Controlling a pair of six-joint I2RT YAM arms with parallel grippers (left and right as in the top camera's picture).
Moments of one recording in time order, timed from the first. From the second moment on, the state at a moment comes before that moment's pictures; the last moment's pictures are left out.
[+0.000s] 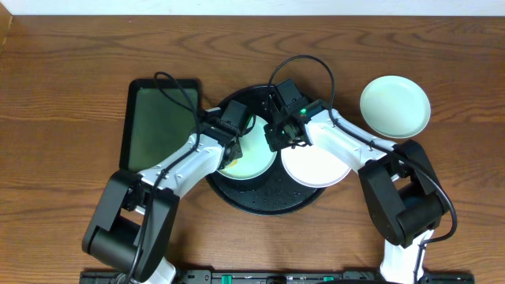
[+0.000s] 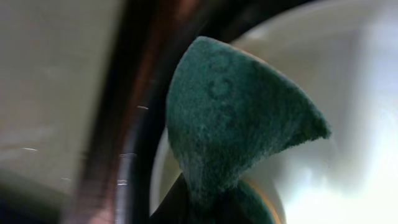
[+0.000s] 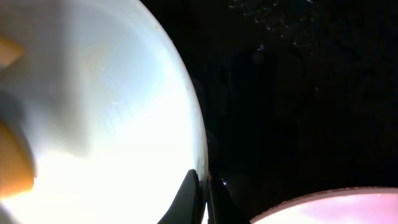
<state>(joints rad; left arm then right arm) -0.46 1.74 0.98 -0.58 -0.34 -0.72 0.56 2.01 1.33 -0.55 -0.14 0.24</state>
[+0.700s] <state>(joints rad) -0.46 1.66 0.96 -0.42 0.12 -0.72 0.56 2.01 1.33 -0.55 -0.14 0.24</state>
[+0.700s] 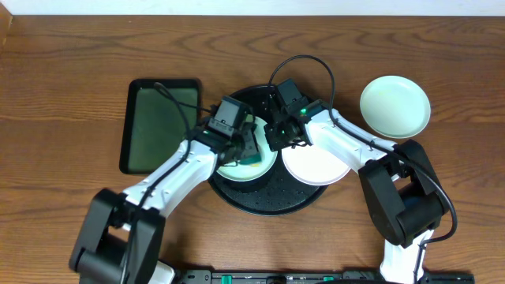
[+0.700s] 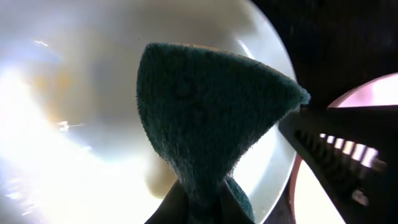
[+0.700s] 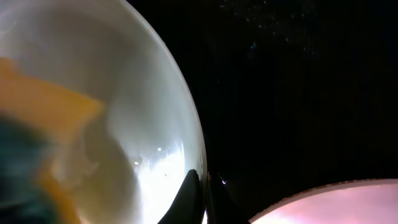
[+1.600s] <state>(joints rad) -0.46 1.64 0.96 -0.56 -0.51 -0.72 0.55 2.01 1.33 -0.56 -0.15 0.23</state>
